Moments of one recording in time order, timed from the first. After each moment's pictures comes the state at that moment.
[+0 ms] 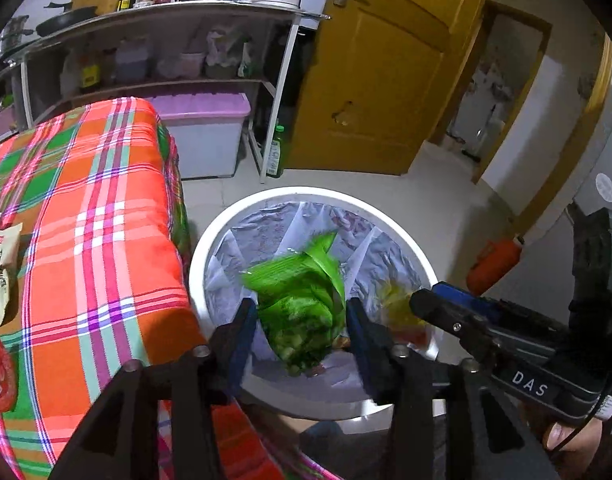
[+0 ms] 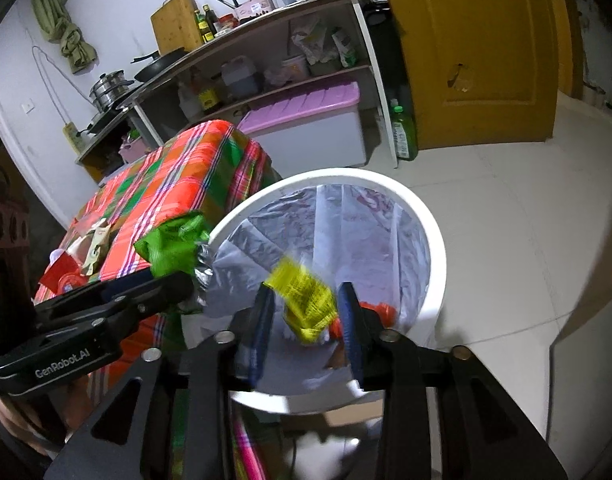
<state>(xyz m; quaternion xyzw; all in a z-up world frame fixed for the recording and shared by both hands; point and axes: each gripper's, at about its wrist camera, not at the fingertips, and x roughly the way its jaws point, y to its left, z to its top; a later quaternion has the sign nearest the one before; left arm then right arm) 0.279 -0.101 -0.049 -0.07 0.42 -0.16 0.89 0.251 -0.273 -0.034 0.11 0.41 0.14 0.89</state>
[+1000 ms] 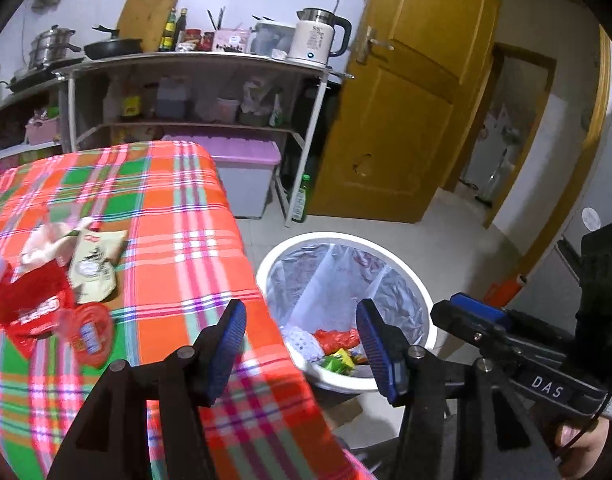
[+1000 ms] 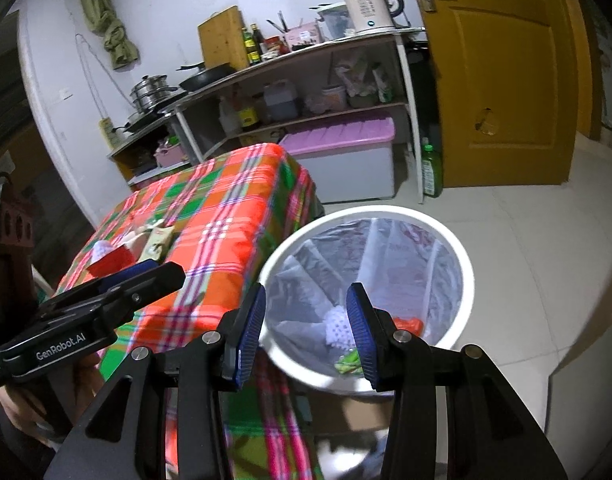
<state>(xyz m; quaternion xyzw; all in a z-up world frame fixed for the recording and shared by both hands) 0.207 -0.047 0.002 -0.09 0.34 -0.11 0.93 0.203 -0.233 0.017 0.08 0.36 0.20 0.91</state>
